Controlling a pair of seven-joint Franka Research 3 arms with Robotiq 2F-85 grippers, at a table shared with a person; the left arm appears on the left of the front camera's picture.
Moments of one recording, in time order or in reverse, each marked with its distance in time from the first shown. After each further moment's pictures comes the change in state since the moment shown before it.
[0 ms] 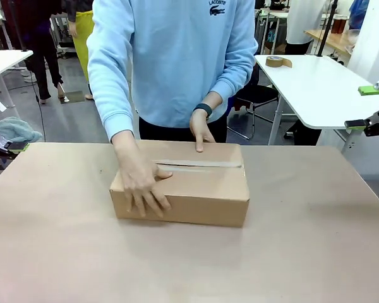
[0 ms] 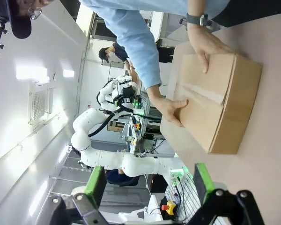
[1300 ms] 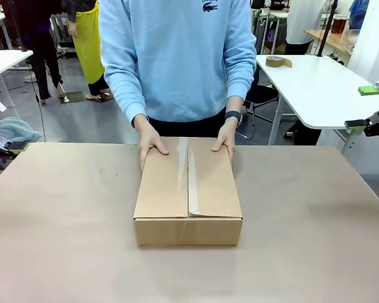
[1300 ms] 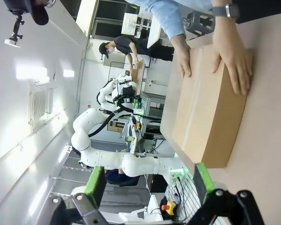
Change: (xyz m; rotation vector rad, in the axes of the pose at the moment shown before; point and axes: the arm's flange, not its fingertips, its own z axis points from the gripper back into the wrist) left arm 0.000 0.000 0.000 0.000 0.000 0.000; right arm 0.000 0.000 0.000 0.000 0.000 0.000
